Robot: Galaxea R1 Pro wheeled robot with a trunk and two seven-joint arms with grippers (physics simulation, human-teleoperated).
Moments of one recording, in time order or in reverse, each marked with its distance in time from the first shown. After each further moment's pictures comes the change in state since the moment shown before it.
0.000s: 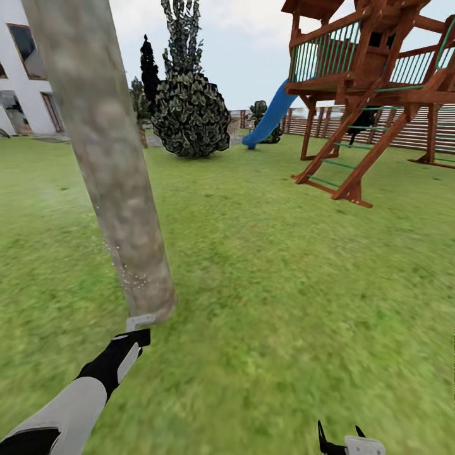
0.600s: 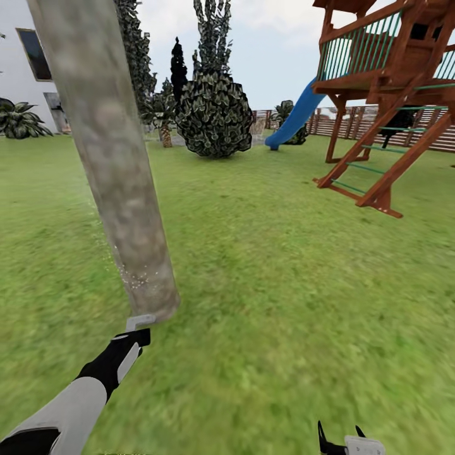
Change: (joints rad) left arm 0.000 0.000 0.000 0.000 -0.001 -0.003 0.002; right arm 0.000 0.000 0.000 0.000 0.000 0.000 0.000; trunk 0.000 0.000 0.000
